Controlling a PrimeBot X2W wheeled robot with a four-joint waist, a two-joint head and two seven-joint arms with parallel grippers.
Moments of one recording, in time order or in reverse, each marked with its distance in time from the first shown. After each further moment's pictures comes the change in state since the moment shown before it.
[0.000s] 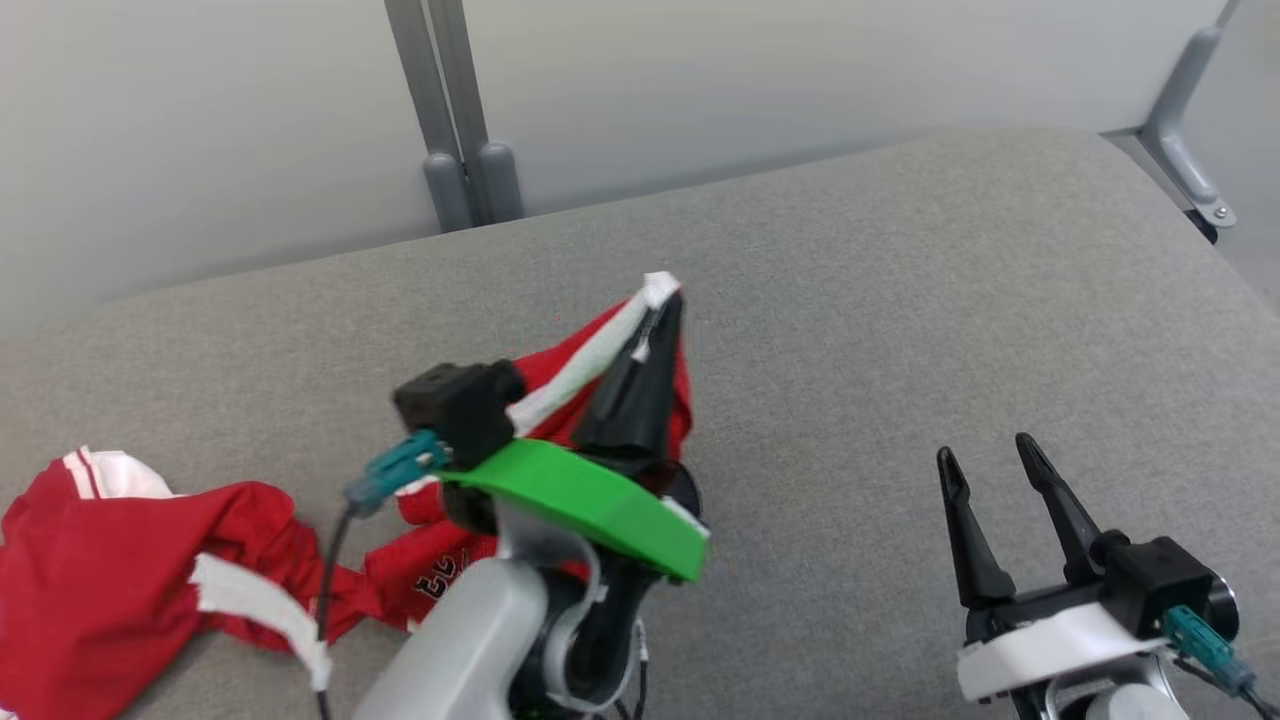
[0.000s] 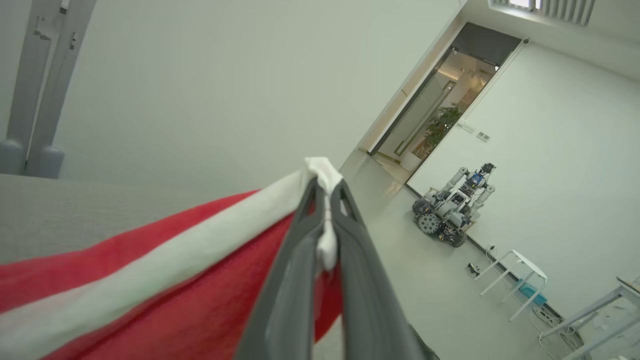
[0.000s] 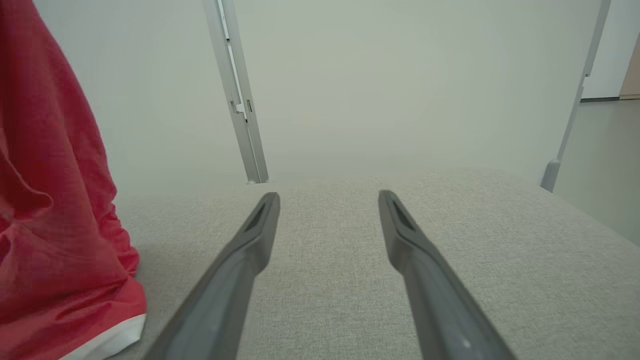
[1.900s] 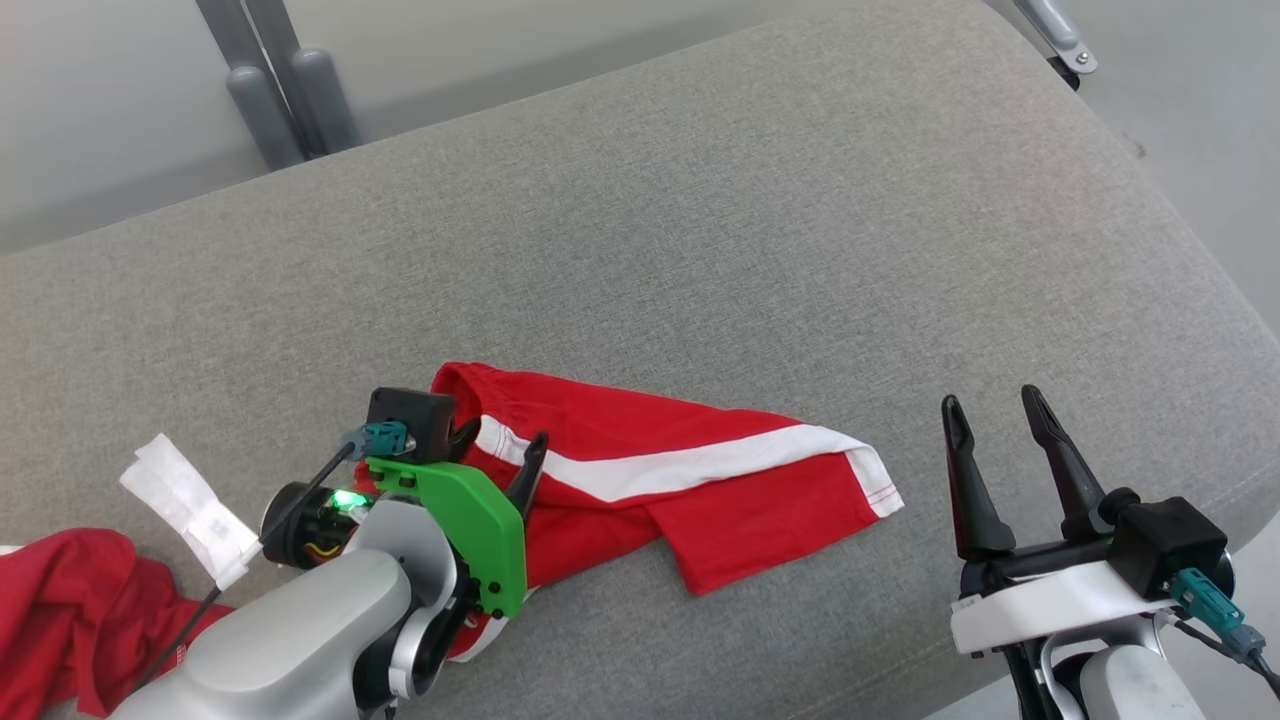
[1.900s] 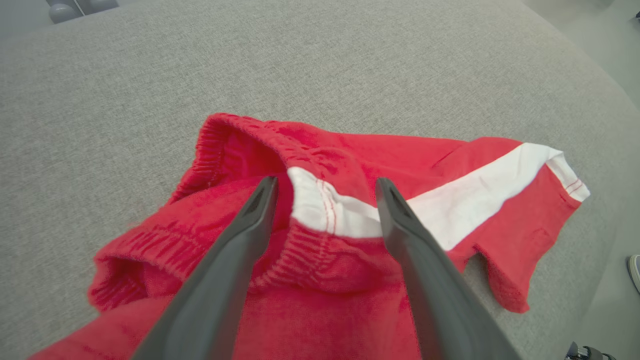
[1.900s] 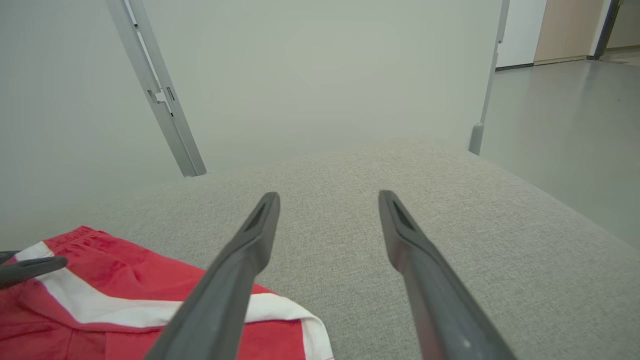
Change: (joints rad) left arm -0.377 0.479 -0.644 0.314 -0.319 0.186 0.007; right arm -0.078 0.049 -0.025 0.000 0.018 0.000 0.000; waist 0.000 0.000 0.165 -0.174
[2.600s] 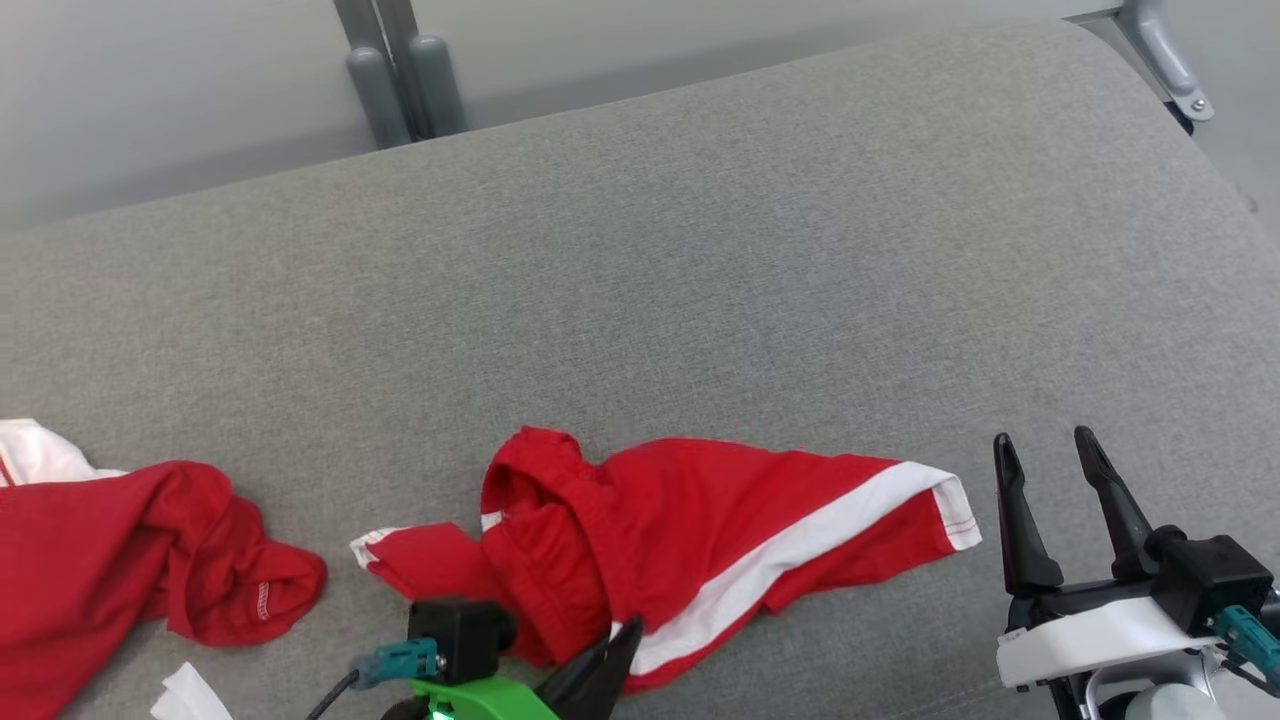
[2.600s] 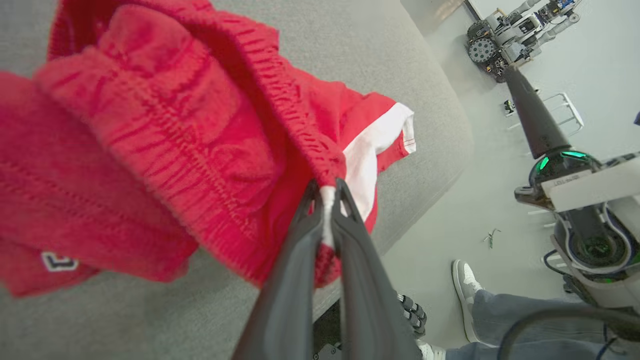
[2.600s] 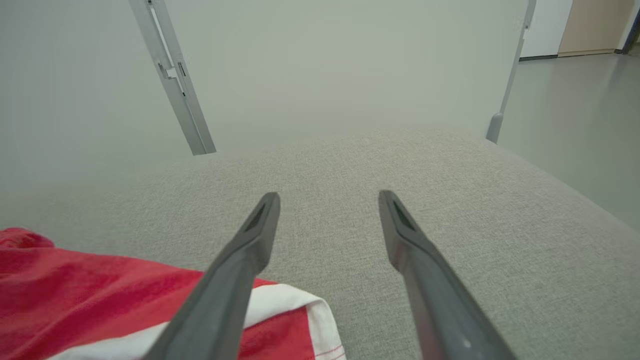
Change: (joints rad) left arm 0.323 0.046 0.021 -0.430 -0.130 0.011 -0.166; right arm 0.077 -0.024 -0.068 -0.009 -0.007 0.000 0.000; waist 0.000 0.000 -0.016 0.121
